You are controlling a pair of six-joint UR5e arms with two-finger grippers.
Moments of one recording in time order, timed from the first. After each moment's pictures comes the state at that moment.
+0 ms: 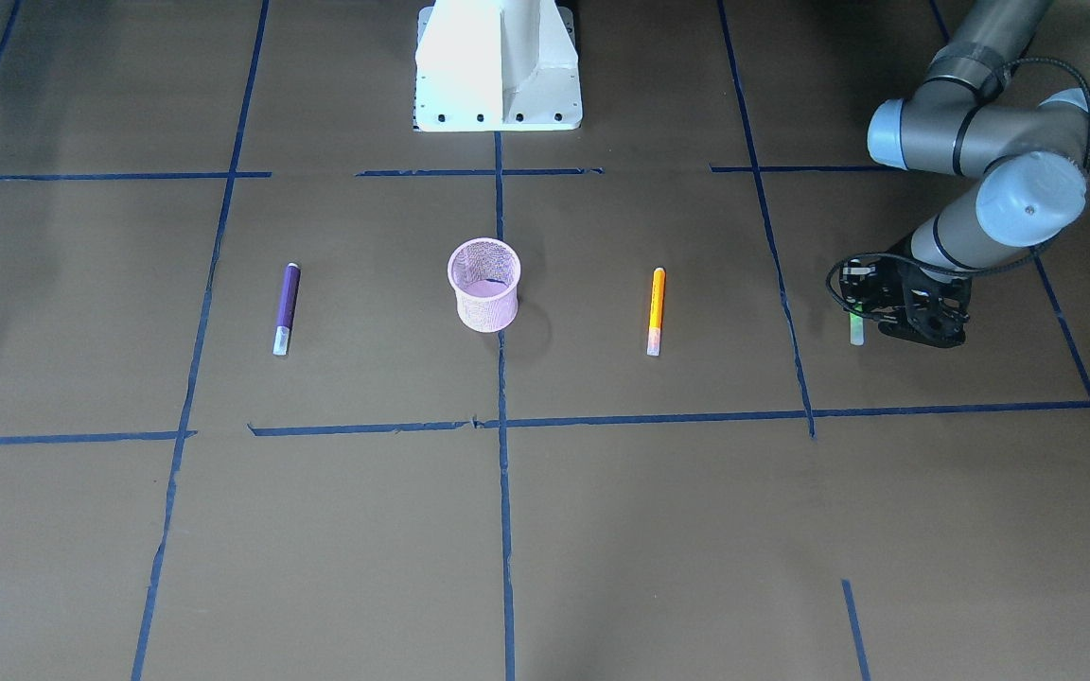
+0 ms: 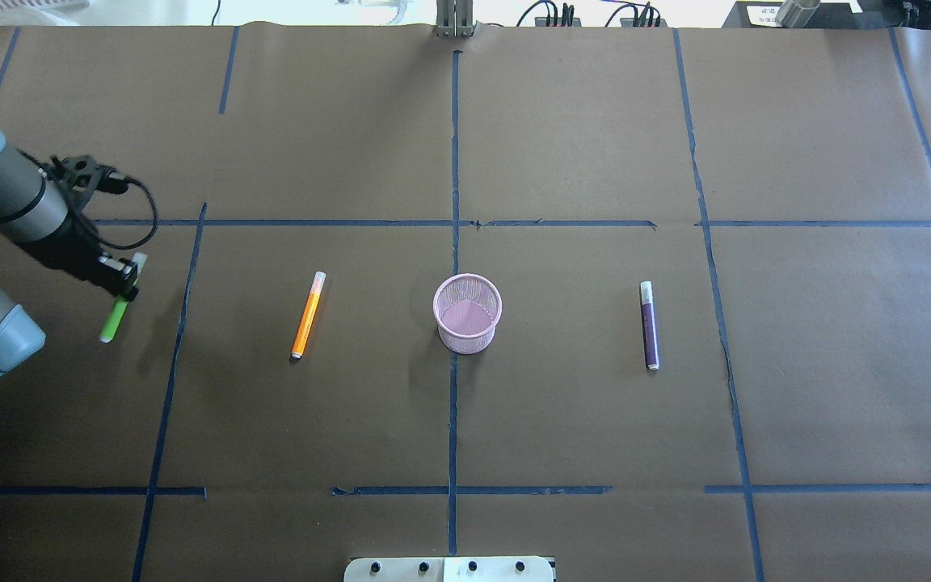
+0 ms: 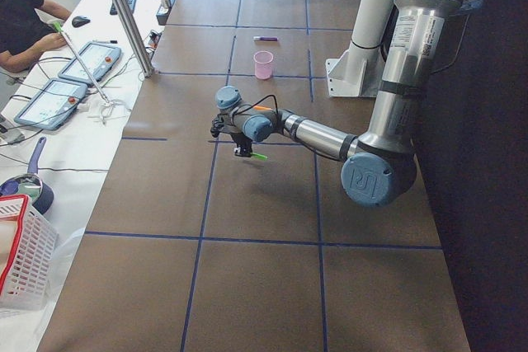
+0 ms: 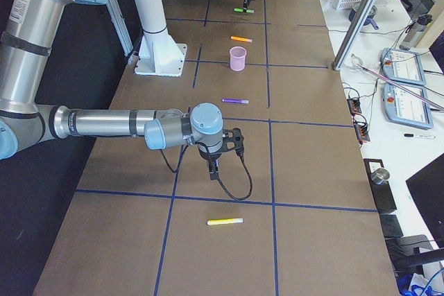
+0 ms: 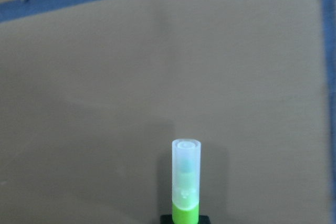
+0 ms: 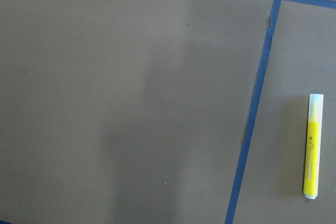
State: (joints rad) left arm -0.90 -1.79 -1.66 -1.81 -2.28 -0.53; right arm 1.43 -1.94 1.95 -1.39 2.42 0.04
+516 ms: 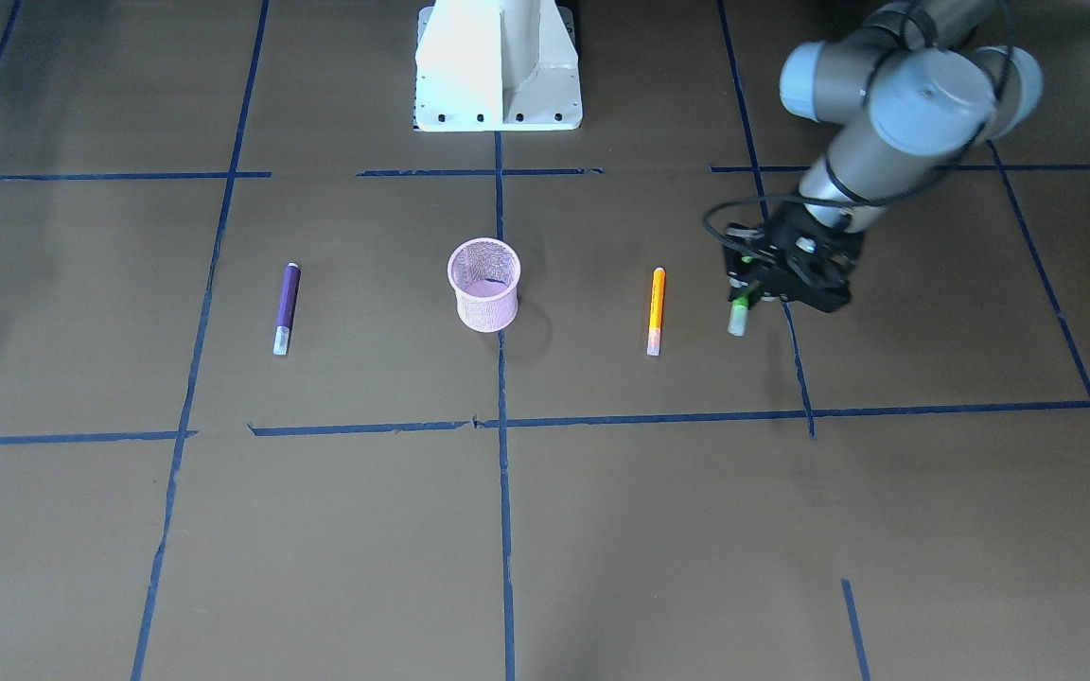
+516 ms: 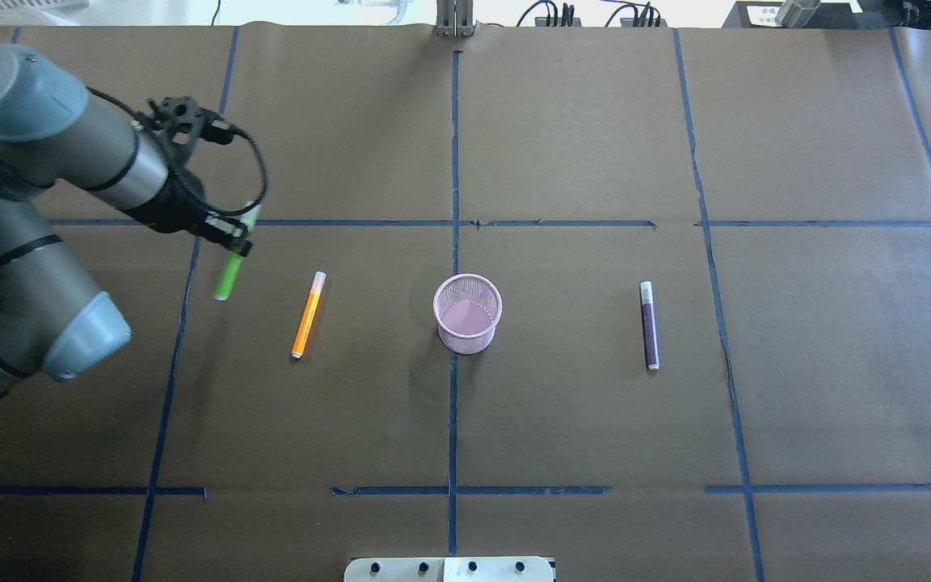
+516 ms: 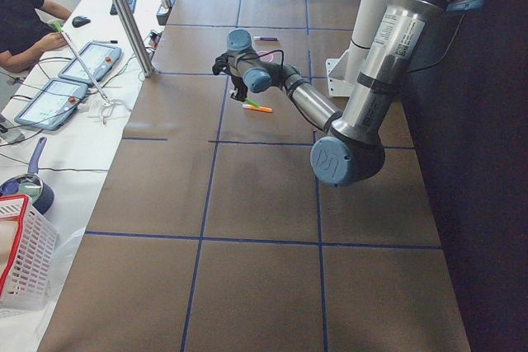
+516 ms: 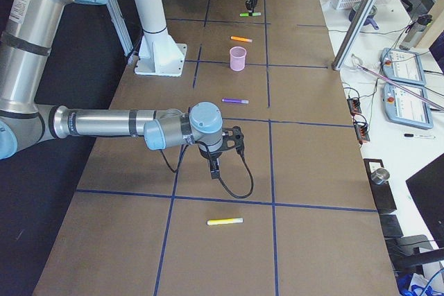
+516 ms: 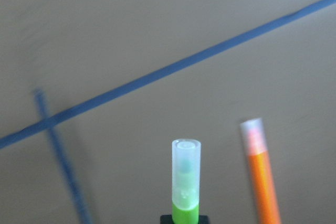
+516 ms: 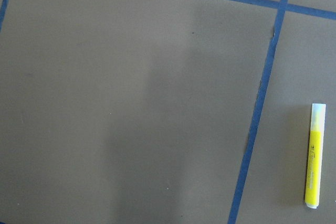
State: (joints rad) left arm -0.80 -2.00 -1.80 -1.82 -2.13 -0.67; right arm 1.43 -1.94 1.95 -1.35 2.42 0.04
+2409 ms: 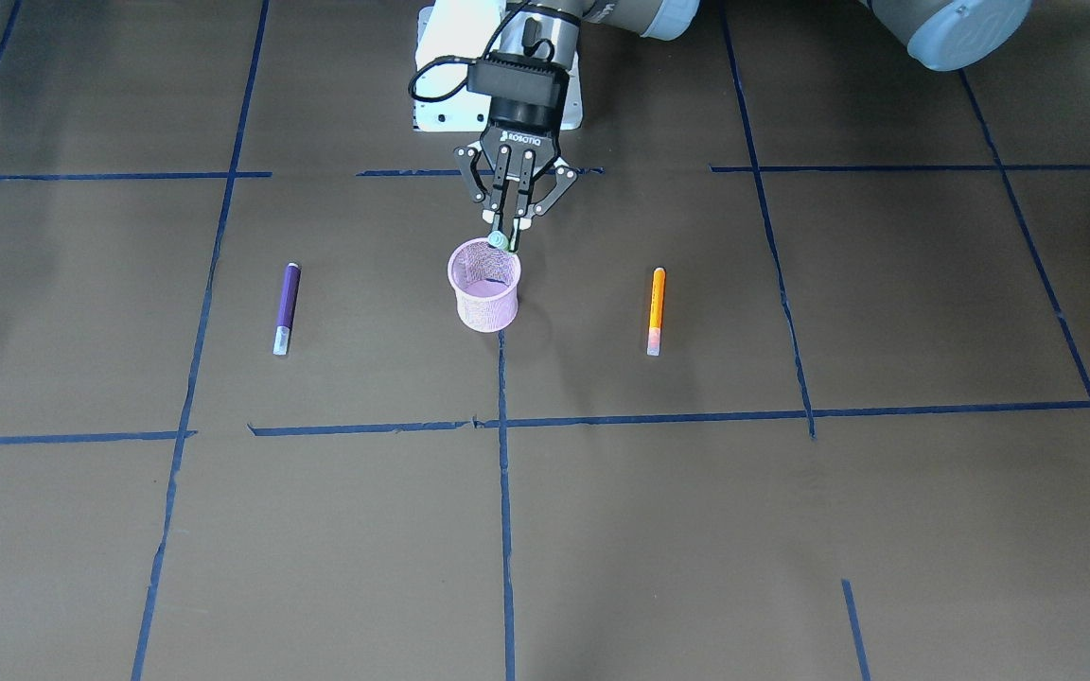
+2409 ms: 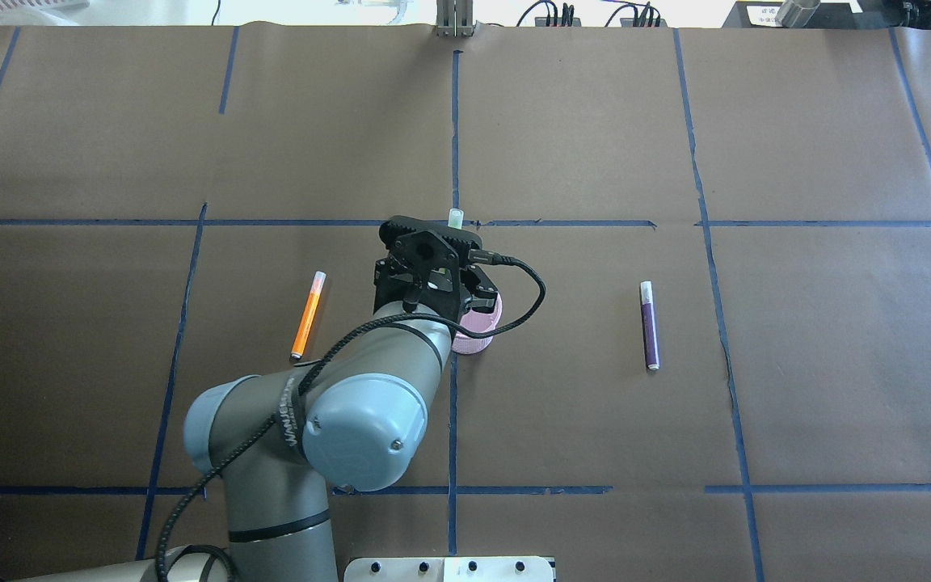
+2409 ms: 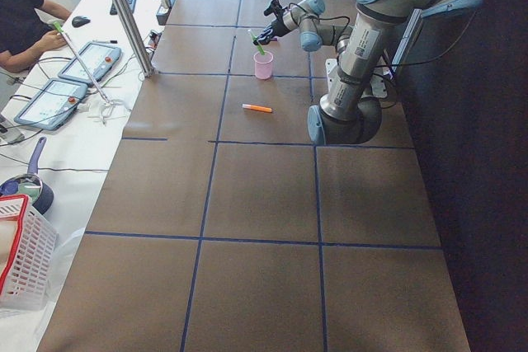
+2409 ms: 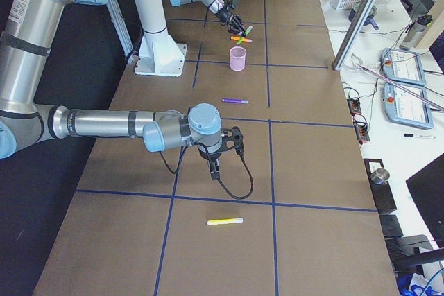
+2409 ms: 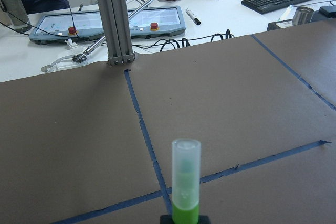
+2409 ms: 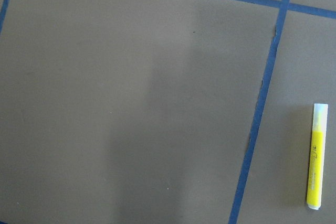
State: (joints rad) left arm -0.25 -2.27 -1.78 -1.82 -0.95 -1.06; right arm 1.43 -1.95 1.95 -1.33 2.42 0.05
